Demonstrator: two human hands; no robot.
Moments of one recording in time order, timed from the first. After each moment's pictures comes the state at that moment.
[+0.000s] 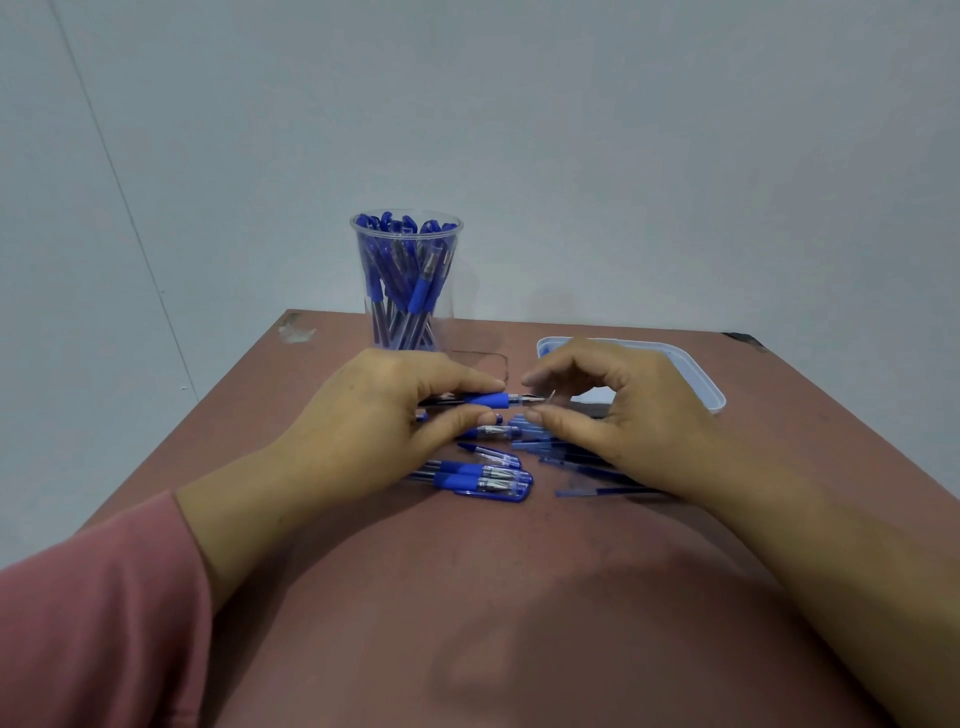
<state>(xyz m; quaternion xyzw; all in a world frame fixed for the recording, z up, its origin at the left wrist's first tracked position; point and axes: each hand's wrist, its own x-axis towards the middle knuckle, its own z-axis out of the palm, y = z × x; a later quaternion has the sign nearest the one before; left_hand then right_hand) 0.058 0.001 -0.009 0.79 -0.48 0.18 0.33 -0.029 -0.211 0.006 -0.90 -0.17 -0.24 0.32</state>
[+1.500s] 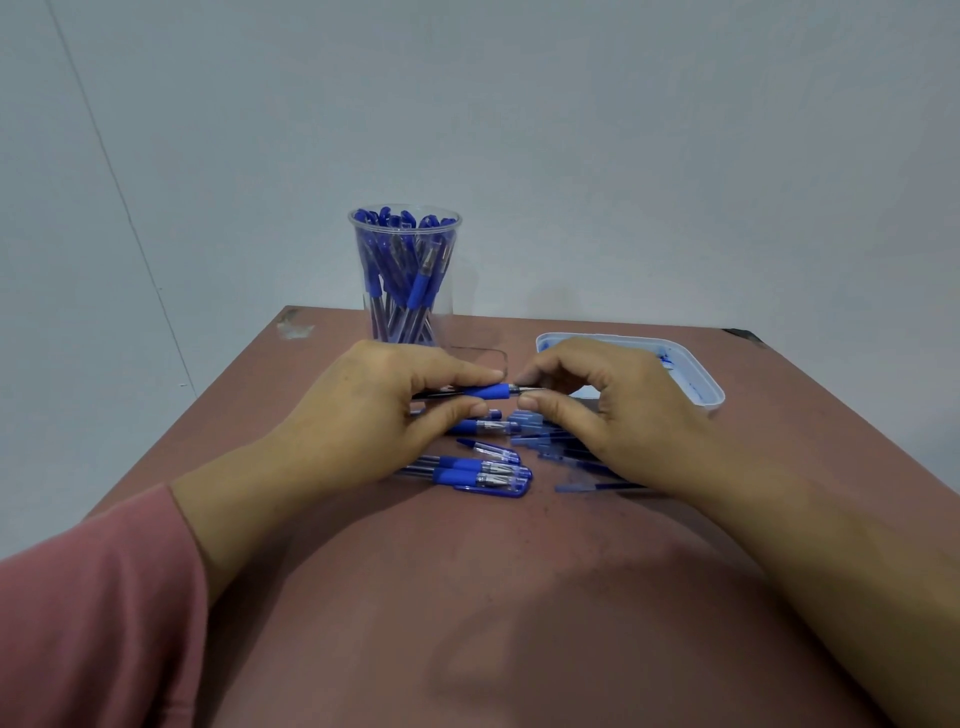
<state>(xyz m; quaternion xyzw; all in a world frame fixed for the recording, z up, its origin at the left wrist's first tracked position) 0.061 0.002 -0.009 0.78 -0.49 0.19 0.34 -0.022 -0.210 0.002 -0.90 -0.20 -0.26 0.29</state>
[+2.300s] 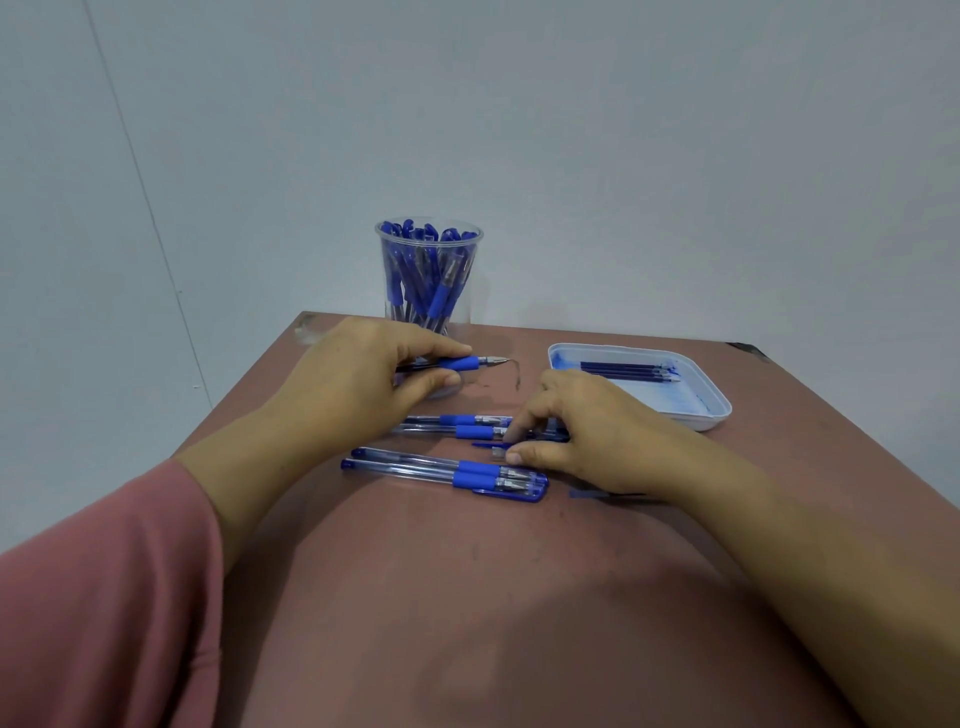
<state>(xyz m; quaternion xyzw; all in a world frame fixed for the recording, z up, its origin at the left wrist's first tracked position) 0.086 0.019 0.002 0.83 -0.41 0.19 0.32 -0.009 -0.193 0.006 -0.98 -0.11 -0.06 0.14</state>
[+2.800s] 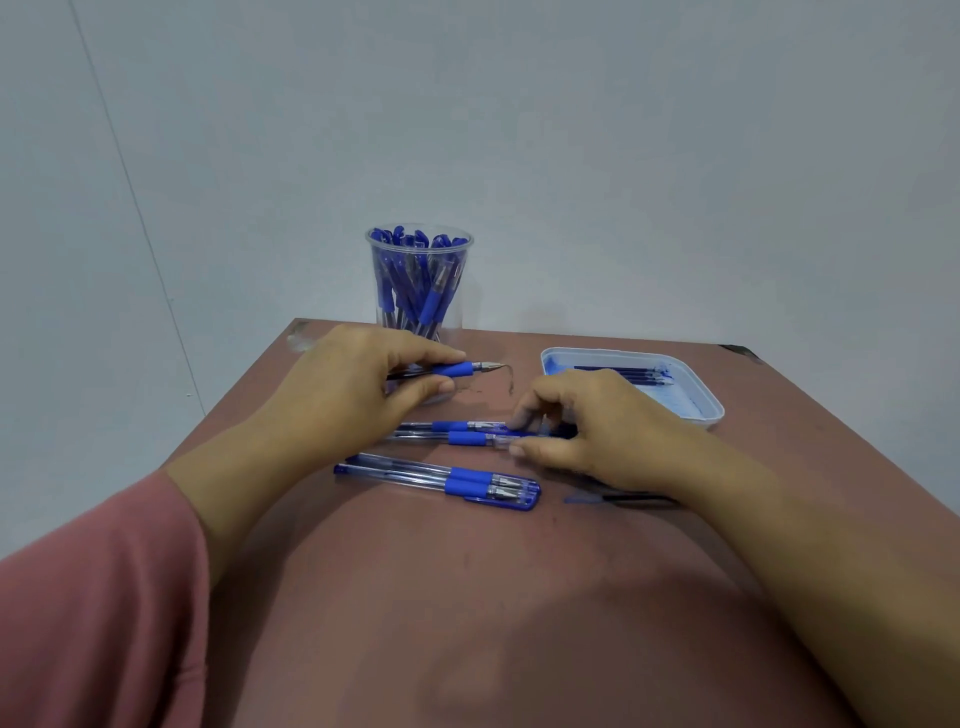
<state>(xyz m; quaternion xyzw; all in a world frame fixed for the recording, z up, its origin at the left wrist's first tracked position) 0.082 0.019 0.004 0.83 -0.42 0.19 0.32 -0.017 -0.199 0.012 -0.96 -0.10 -0.09 0.23</state>
